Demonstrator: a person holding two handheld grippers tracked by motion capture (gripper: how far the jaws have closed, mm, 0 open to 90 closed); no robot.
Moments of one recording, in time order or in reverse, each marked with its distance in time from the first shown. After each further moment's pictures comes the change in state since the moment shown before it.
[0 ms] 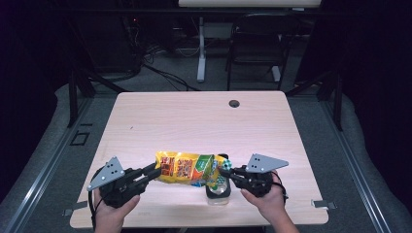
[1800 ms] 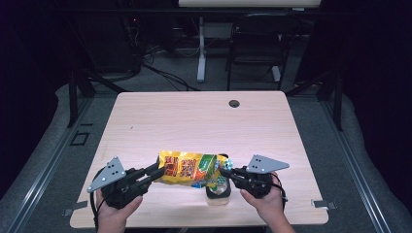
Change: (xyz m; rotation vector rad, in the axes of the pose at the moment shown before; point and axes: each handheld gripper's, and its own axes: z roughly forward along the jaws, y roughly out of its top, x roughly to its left) left arm -0.009 0.006 0.002 -0.034 -0.036 -0.002; right arm 0.001 -0.005 0.001 -0.016 -0.043 0.046
